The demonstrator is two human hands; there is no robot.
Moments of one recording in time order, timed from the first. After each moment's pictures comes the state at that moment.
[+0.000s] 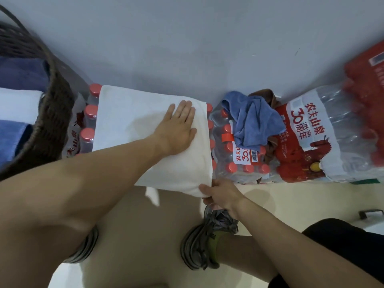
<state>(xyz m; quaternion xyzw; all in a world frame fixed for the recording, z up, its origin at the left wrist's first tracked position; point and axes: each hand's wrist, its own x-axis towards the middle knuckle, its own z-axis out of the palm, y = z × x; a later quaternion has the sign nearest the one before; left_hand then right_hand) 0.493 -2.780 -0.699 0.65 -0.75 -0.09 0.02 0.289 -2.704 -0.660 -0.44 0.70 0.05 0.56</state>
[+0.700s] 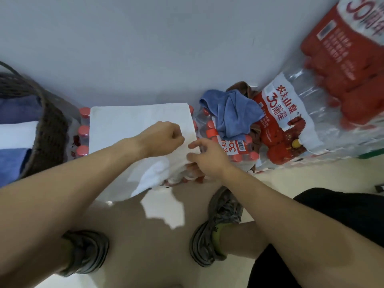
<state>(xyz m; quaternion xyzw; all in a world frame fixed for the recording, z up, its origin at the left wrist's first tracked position) 0.490 -2.745 -0.615 0.62 -0.70 -0.33 0.12 0.310 -2.733 -0.618 -0.53 0.63 -0.14 0.55</state>
